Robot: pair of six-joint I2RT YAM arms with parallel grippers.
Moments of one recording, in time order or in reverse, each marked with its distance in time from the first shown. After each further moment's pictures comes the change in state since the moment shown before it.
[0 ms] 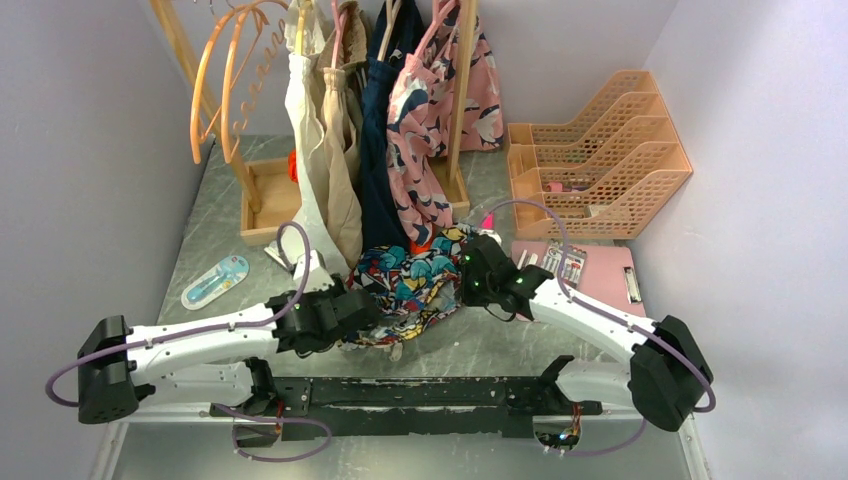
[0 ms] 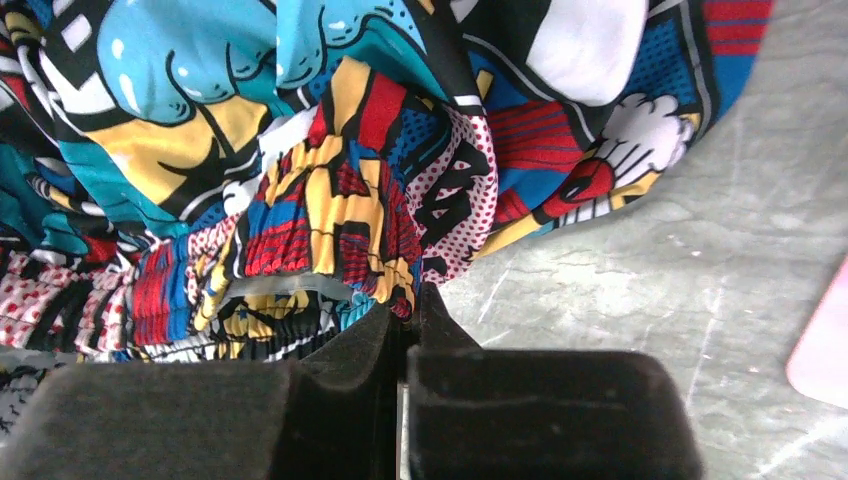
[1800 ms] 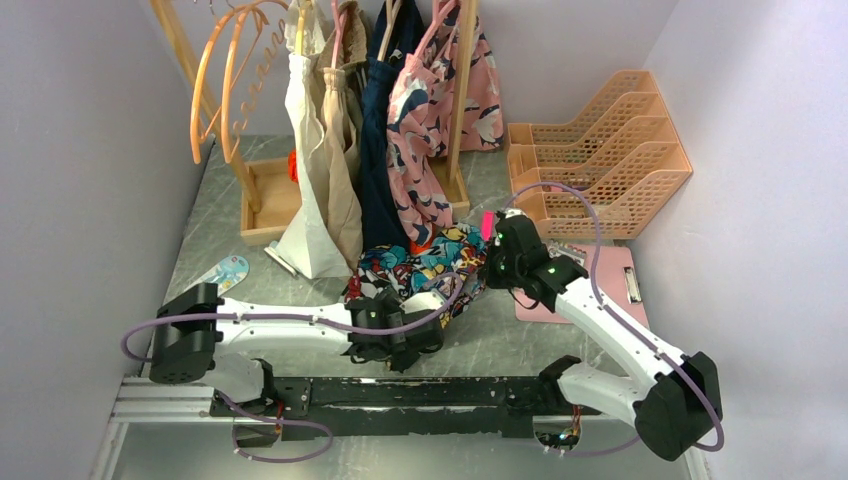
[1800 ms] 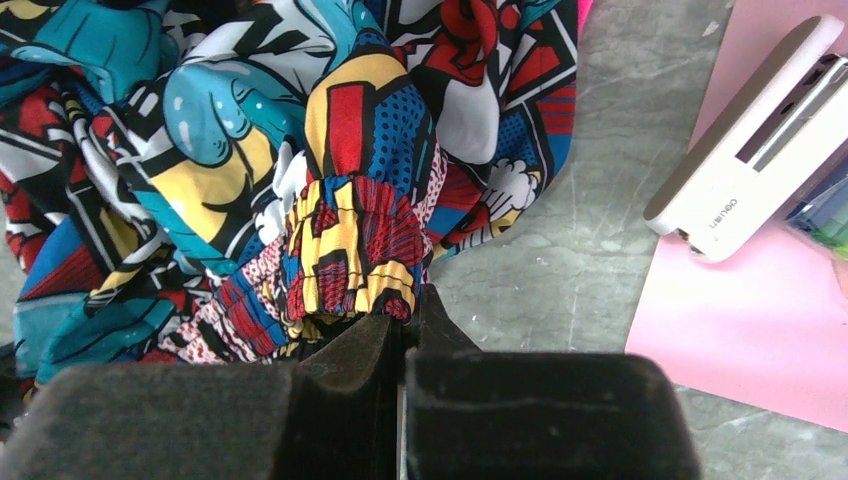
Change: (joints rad) left arm -0.216 0.402 0.301 0.087 0.292 1.094; right arm -0.196 -0.124 0.104 -0.152 -0.012 -0.193
